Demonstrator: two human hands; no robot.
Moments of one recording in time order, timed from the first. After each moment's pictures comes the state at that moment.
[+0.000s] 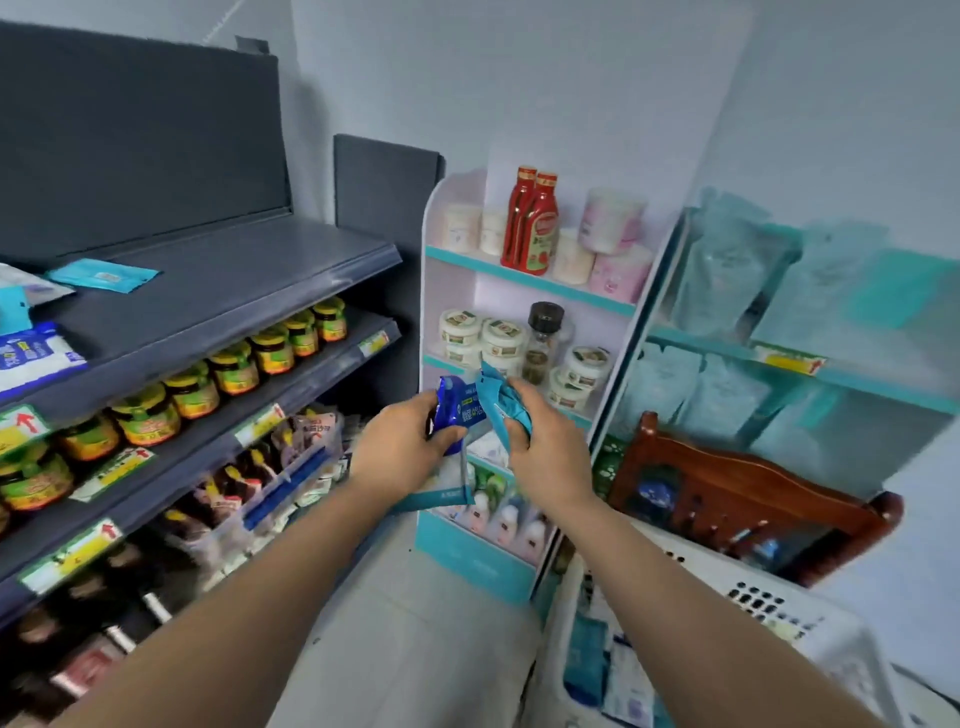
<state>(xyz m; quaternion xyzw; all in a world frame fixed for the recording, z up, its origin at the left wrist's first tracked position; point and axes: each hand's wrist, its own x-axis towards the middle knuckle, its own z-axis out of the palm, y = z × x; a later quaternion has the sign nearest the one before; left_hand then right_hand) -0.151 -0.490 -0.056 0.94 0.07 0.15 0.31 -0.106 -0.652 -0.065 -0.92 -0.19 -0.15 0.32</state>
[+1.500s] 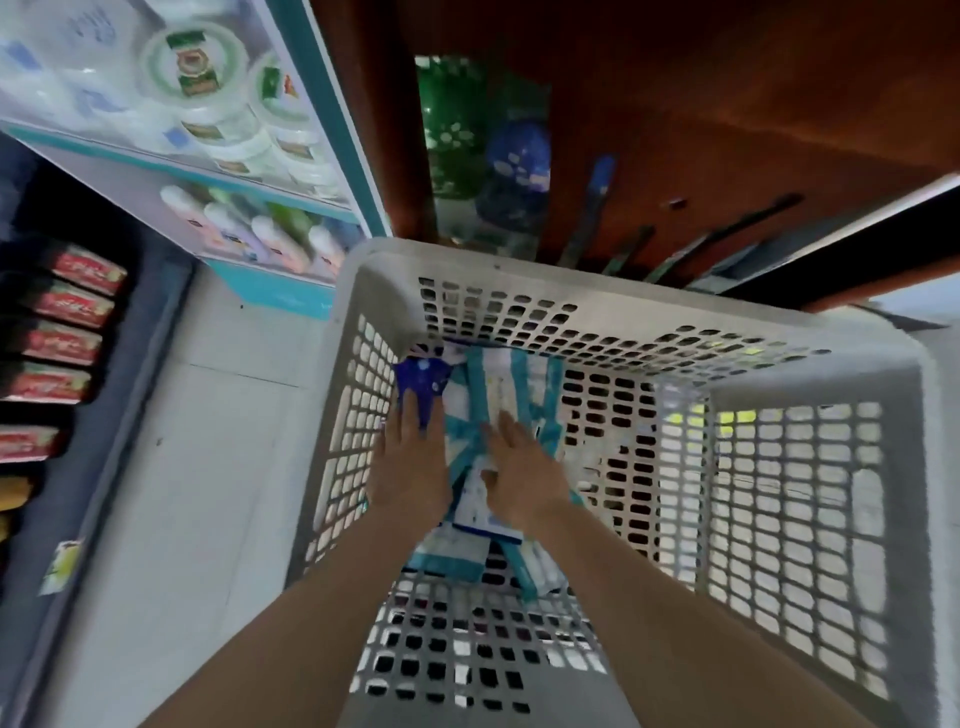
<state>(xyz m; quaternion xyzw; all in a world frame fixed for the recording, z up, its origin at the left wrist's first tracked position) -0.031 -0.805 -0.522 0.94 0.02 -0.31 0.11 -0.026 -0.946 -0.516 -0.89 -0.05 0.42 0.14</state>
